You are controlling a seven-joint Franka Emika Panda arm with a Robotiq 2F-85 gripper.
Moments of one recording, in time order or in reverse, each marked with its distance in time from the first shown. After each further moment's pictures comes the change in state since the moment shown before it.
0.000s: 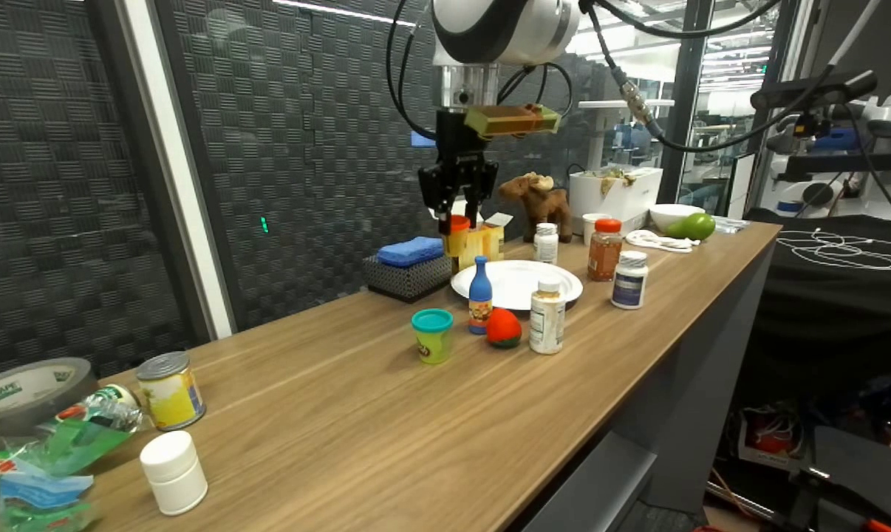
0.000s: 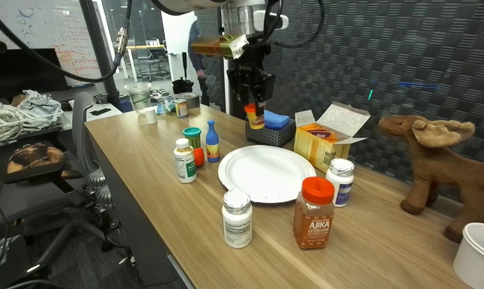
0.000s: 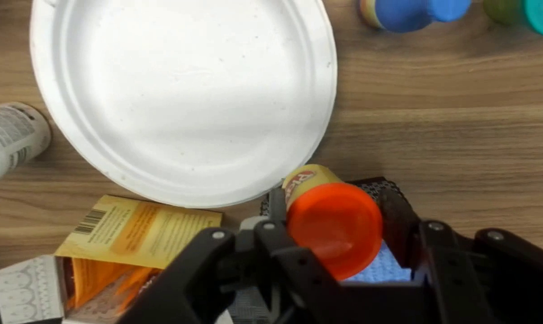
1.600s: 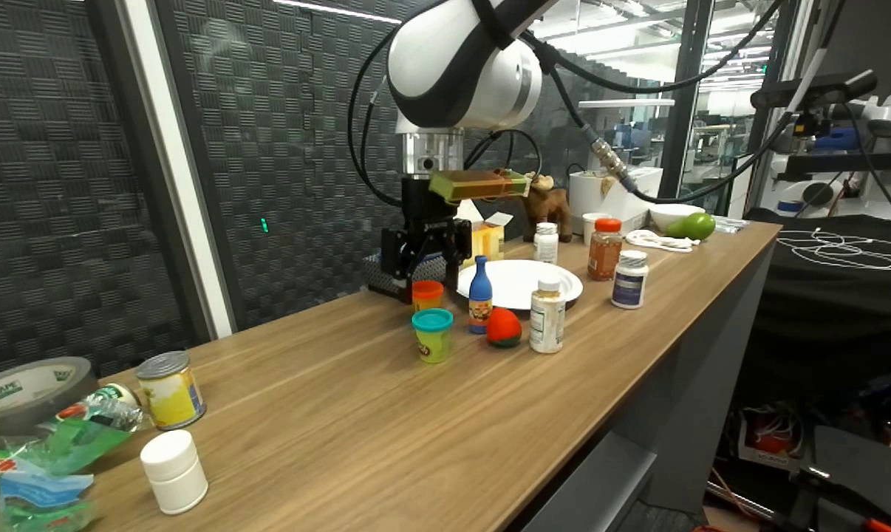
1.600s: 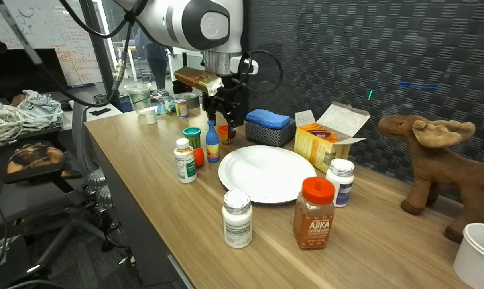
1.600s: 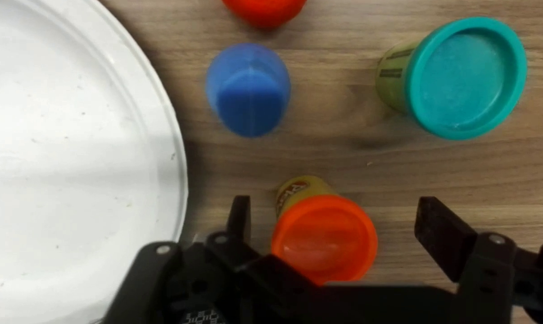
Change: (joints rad) arm 0.038 0.111 0.080 -0.014 0.091 0.002 -0.001
